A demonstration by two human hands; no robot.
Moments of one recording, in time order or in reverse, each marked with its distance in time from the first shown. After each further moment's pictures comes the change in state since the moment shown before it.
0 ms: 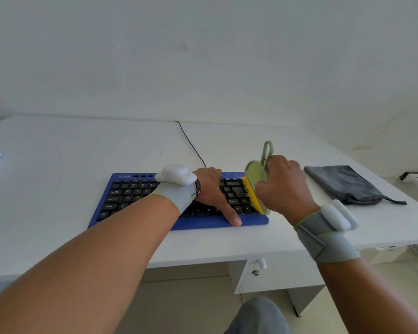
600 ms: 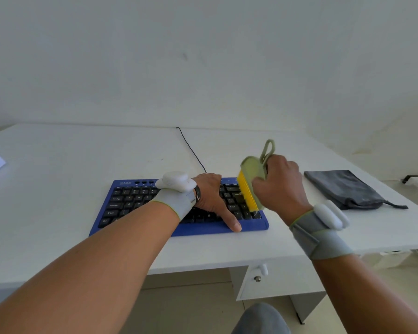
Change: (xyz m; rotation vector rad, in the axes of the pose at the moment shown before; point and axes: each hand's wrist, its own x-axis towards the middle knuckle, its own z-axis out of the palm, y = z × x) left_hand -0.001 0.000 0.001 0.007 -0.010 -0.004; right_hand 0.007 -0.004 0.001 0.097 0.097 0.004
